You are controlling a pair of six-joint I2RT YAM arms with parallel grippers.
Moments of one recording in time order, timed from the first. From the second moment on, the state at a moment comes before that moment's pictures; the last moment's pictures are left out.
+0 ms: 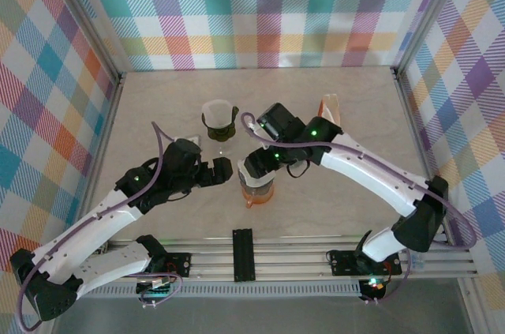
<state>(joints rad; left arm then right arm) -0.73 0.94 0.94 -0.79 -0.07 -0.78 0.92 1.48 1.49 -1.02 -0.08 0.27</state>
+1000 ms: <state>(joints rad) -0.73 1.22 1.06 -0.76 0.13 -0.67 0.80 1.45 1.35 -0.95 -0.11 0.33</state>
